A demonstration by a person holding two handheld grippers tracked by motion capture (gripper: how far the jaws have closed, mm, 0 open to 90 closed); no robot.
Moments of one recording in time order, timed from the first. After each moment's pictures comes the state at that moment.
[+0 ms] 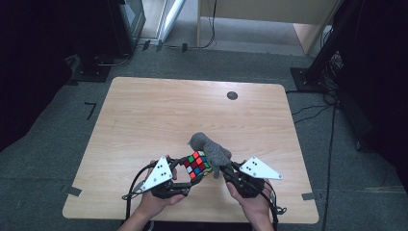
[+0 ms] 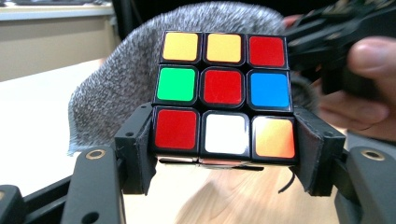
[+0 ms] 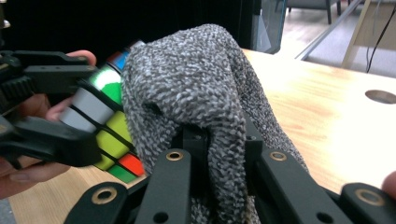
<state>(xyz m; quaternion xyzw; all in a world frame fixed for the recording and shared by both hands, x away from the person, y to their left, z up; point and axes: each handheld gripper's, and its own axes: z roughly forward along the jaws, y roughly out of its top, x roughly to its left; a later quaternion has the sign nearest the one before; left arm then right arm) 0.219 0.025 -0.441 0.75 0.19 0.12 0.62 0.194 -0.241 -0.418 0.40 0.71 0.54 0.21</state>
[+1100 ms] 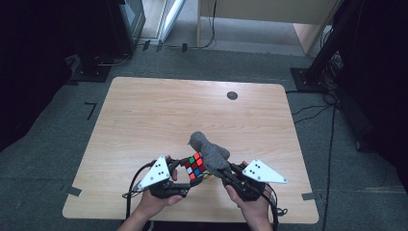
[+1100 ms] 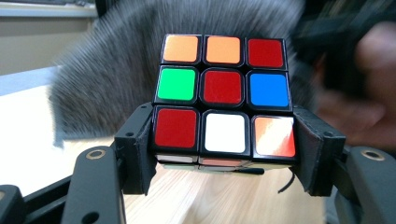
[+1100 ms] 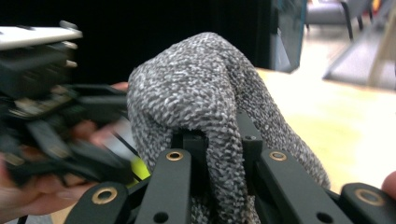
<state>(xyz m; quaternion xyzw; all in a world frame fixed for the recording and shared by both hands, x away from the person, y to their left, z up) 0.223 0.033 -0.440 0.73 0.19 0.08 0.65 0.186 -0.240 -0.411 0.39 0.68 0.59 0.18</state>
